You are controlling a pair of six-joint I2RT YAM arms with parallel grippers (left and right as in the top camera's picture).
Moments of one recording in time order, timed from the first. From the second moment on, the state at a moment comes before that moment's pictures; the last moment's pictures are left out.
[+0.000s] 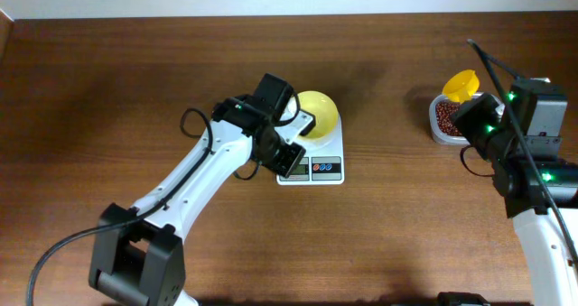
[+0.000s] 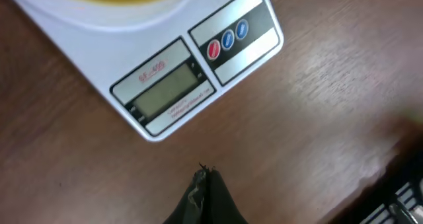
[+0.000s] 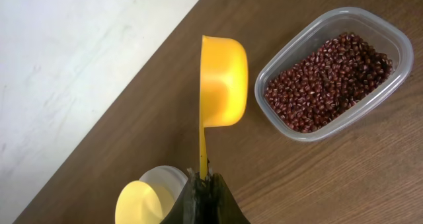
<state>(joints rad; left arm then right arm) -0.47 1.73 1.36 -1.00 0.29 0.09 -0.06 1.16 1.14 -0.67 -0.05 0.78</state>
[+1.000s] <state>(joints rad) -0.68 1.76 1.01 -0.28 -0.01 0.06 -0.06 1.16 1.14 -0.67 -0.05 0.78</state>
